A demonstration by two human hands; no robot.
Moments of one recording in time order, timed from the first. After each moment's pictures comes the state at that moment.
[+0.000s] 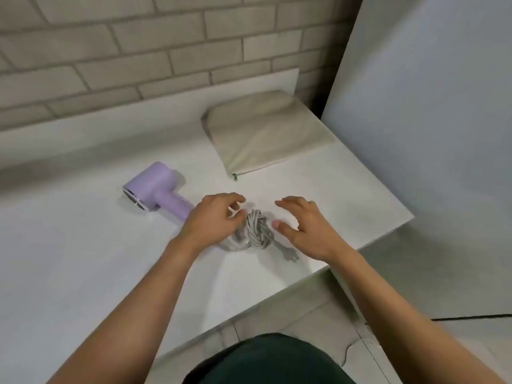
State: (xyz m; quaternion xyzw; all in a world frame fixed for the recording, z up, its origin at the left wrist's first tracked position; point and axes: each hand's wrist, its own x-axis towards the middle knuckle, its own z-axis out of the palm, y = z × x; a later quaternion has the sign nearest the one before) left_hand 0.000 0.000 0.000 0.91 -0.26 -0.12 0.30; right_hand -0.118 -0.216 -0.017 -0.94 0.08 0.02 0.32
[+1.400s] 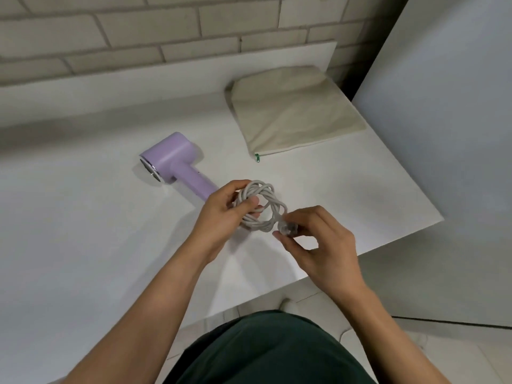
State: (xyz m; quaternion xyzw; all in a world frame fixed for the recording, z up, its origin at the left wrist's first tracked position) left_hand -0.031 0.022 -0.004 0.66 -0.03 -0.25 0.71; right_hand -0.154 -0.143 0.016 -0.90 -0.03 -0.25 0.36
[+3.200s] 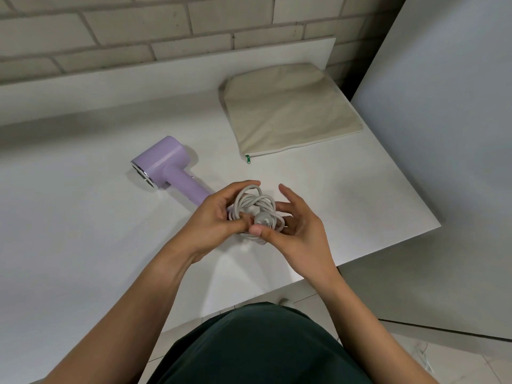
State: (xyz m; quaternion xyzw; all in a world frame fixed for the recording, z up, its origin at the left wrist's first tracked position) left_hand -0.029 0.013 -0.001 0.68 -0.15 -0.29 0.66; right_hand -0.122 -0.160 -0.004 -0.74 0.18 -0.03 0.65
